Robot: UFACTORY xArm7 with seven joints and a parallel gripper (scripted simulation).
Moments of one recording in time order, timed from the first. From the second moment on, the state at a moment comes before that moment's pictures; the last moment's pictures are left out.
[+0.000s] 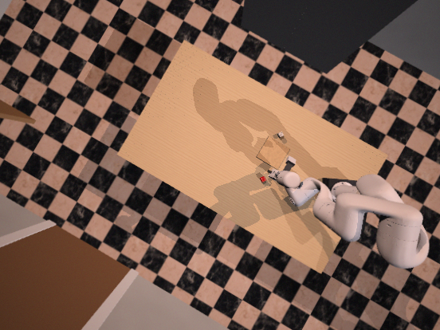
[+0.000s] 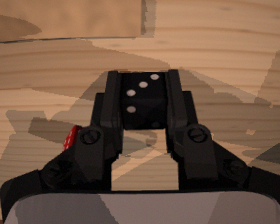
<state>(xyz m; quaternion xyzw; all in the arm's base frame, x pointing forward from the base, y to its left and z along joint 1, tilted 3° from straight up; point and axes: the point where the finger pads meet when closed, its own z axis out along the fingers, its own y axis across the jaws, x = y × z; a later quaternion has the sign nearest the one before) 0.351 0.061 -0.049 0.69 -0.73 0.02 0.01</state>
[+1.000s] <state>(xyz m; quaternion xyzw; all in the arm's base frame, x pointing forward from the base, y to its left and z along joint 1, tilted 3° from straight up) 0.352 0.063 0.027 0.69 -0.73 0.00 0.00</state>
